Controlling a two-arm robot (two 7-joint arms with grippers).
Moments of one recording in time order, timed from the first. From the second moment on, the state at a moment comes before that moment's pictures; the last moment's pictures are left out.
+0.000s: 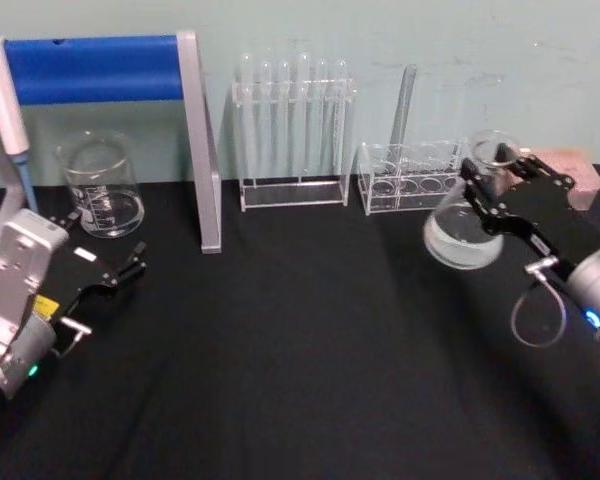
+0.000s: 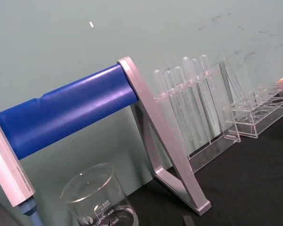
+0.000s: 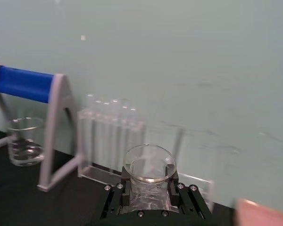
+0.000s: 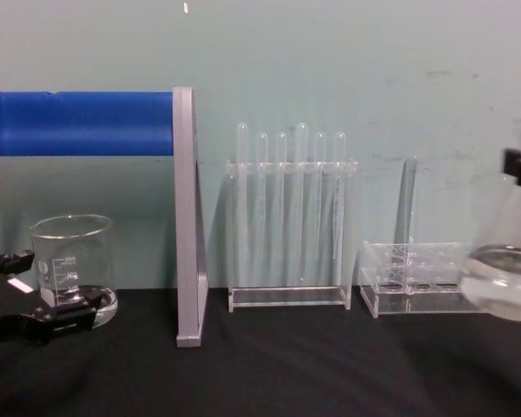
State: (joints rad) left arm -0.20 0.60 0.45 -1.41 -0.25 -0.12 0.03; right arm 0.05 0.39 -0.15 -1.77 0.29 0.07 0.19
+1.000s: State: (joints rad) left arm -0.20 0.60 0.45 -1.41 -0.25 -0.12 0.03; right arm 0.18 0.35 -0.28 -1.65 0.31 0.07 0.41
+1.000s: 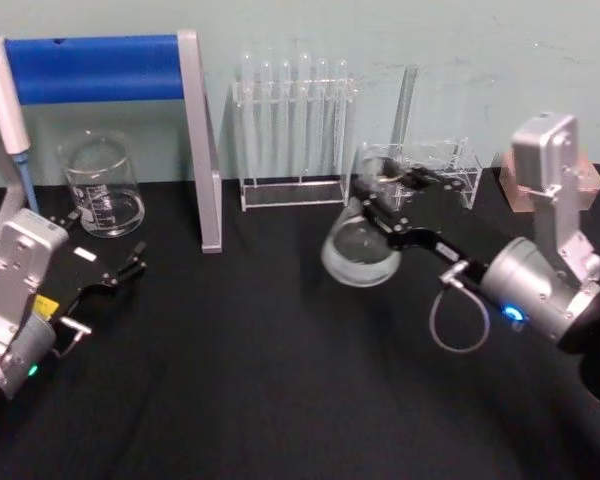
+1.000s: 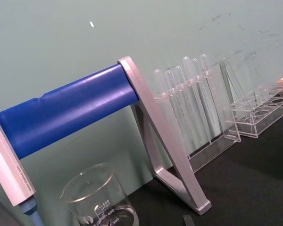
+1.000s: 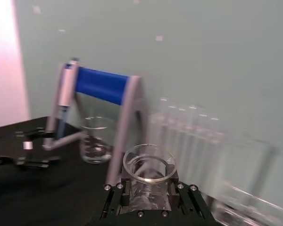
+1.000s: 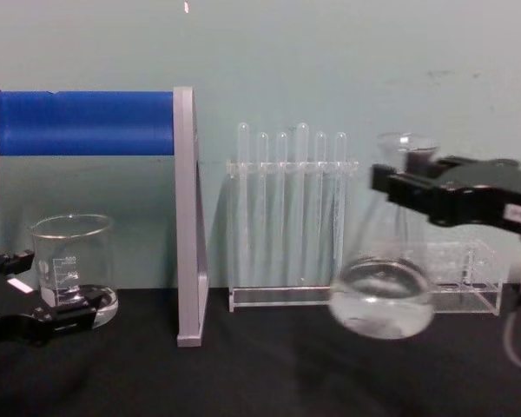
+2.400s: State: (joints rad) left arm -0.20 0.60 0.45 -1.41 -0.25 -0.12 0.03; right arm 0.32 0.41 -0.46 -1.47 0.44 0.01 0.58
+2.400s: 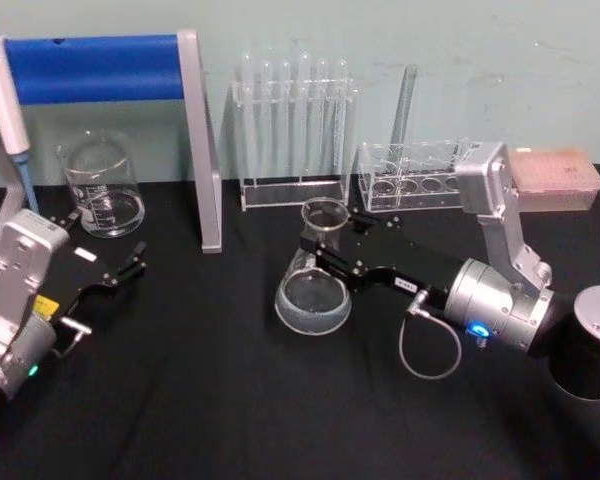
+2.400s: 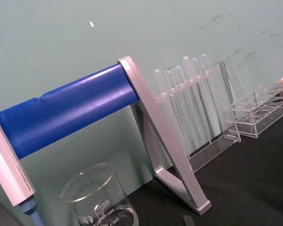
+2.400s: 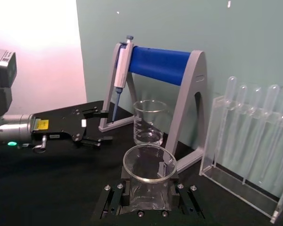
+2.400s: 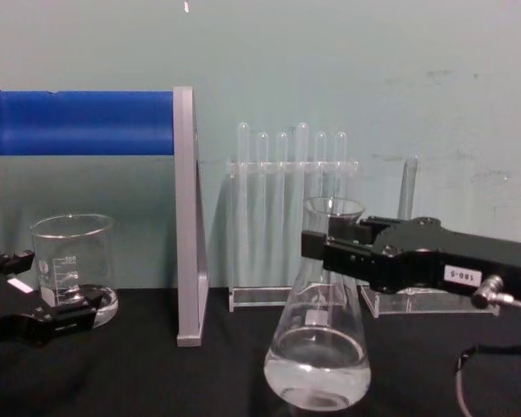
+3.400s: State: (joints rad) left arm -0.20 0.60 0.45 -1.41 -0.25 -0.12 0.03; right arm 0.37 0.42 -0.52 -1.34 0.47 -0.02 0.63
